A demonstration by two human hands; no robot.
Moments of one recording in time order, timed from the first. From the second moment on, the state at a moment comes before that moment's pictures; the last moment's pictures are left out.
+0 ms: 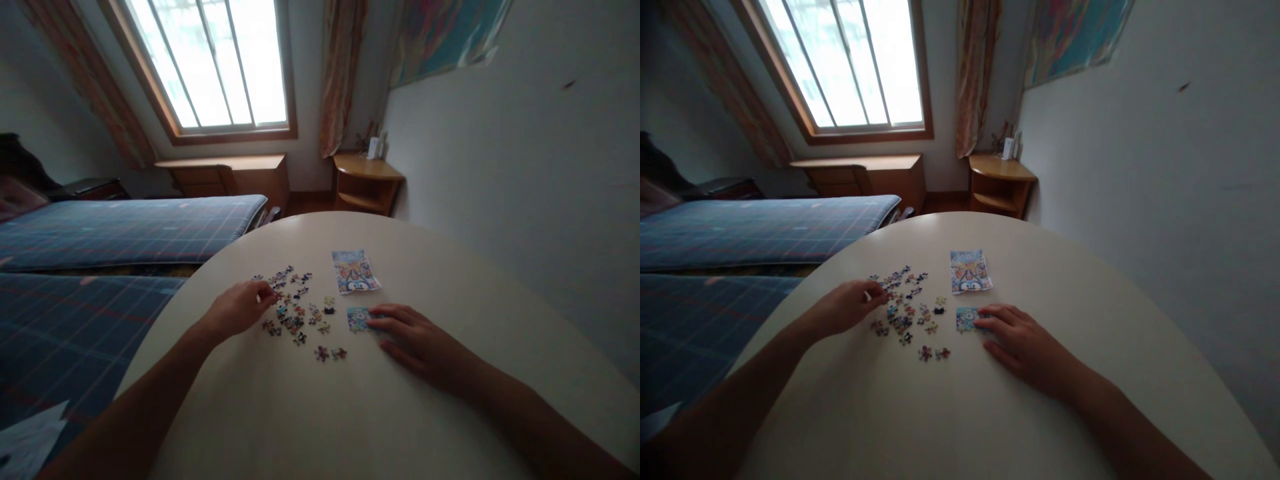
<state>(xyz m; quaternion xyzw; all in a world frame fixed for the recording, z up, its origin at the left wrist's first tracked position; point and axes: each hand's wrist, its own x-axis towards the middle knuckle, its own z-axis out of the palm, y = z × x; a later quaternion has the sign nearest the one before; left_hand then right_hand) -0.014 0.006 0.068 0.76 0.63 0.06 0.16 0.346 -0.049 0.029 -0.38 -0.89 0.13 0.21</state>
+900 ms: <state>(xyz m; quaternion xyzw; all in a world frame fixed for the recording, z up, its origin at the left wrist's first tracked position) -0.023 0.008 0.075 0.72 0.66 0.04 0.19 0.348 -0.045 0.032 -0.38 -0.90 0.13 0.19</state>
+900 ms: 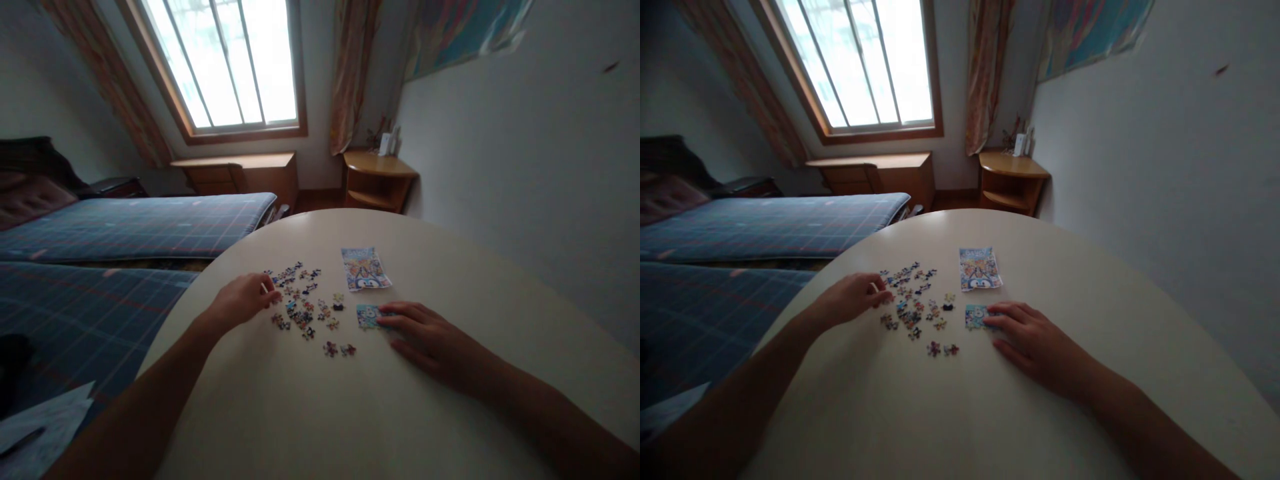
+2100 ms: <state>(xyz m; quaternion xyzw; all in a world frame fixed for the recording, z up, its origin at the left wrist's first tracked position) 0.085 -0.046 0.030 0.78 0.43 0.31 0.33 0.300 -0.062 0.040 -0.38 -0.86 0.03 0.35</state>
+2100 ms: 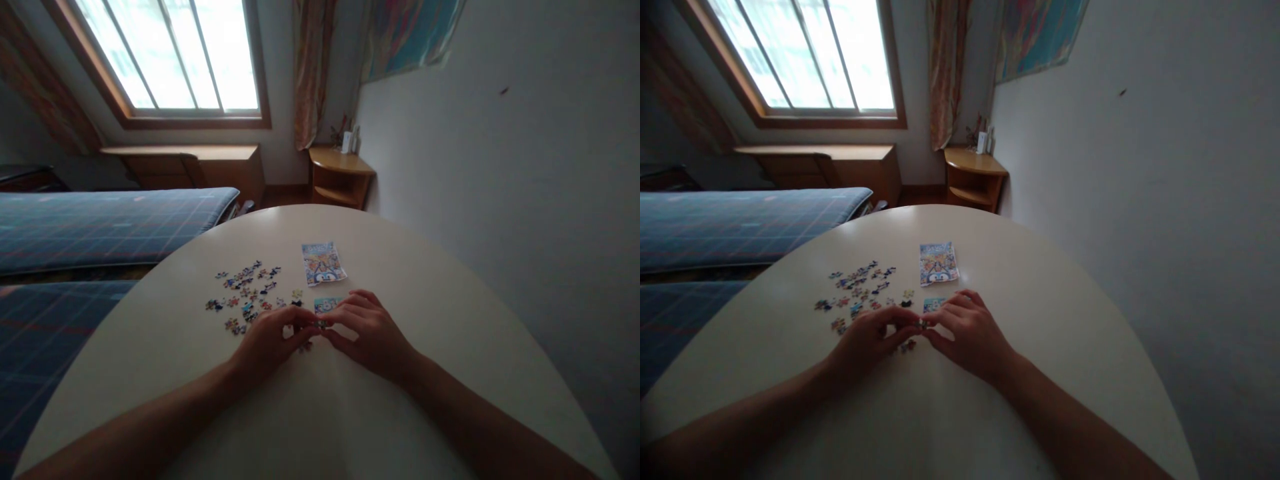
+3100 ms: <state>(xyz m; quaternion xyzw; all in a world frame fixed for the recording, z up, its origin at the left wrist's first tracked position) 0.064 -0.045 0.028 0.94 0.27 0.19 0.12 0.311 -0.050 0.028 -0.44 -0.86 0.06 0.26</state>
